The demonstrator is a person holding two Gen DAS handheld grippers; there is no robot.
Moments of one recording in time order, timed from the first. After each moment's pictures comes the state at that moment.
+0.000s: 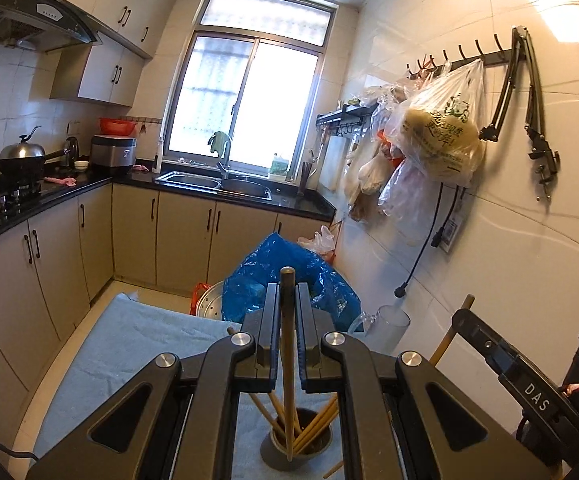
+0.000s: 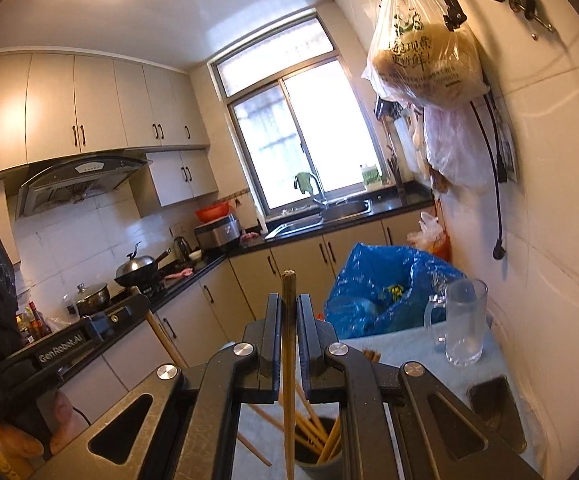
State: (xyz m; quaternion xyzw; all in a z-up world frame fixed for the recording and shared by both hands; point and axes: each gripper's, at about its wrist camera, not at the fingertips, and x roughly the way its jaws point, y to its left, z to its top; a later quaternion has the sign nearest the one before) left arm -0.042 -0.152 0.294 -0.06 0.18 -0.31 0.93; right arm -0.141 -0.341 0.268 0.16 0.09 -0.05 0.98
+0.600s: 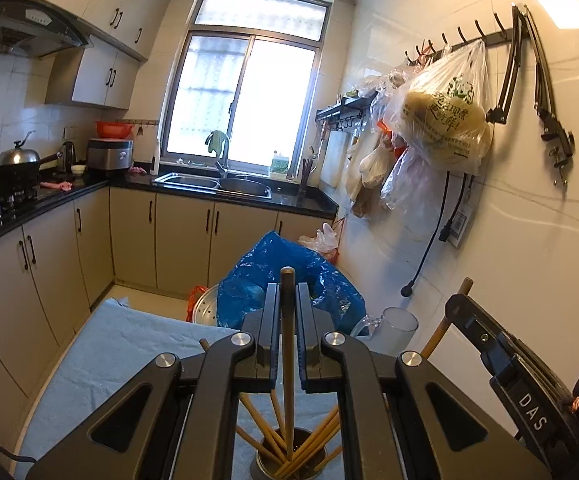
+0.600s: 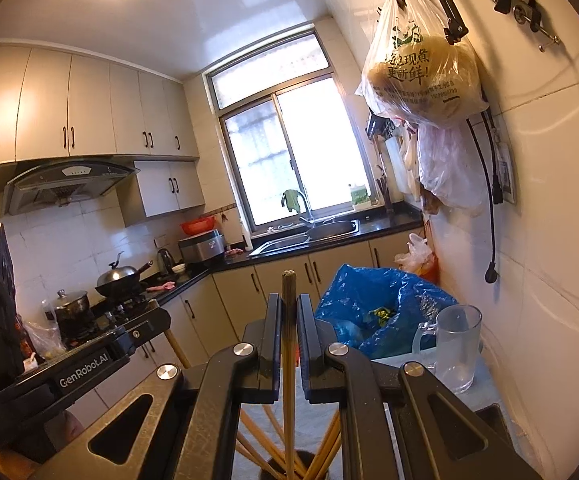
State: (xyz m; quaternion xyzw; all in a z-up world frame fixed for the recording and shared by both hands) left arm -0.022 -0.197 0.277 -0.04 0.18 -0.30 0.94; right arm -0.118 -0.347 0.258 0.14 0.06 -0.08 0.98
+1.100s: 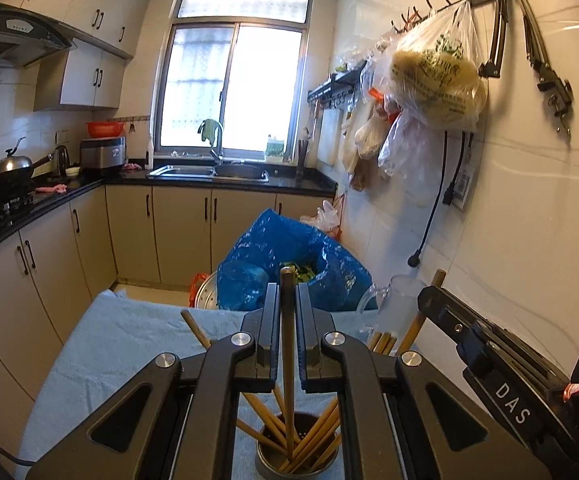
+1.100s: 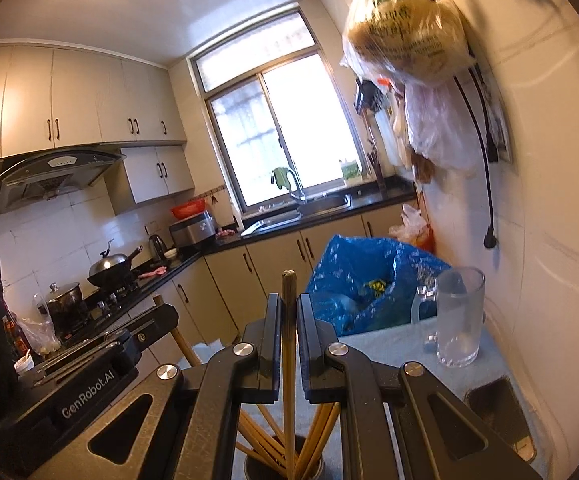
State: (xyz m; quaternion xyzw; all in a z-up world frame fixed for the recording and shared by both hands) left arm -0.020 -0.219 0.238 0.00 0.20 -0.31 0.93; right arm -0.098 -0.362 0.214 0.18 0.11 -0.08 0.97
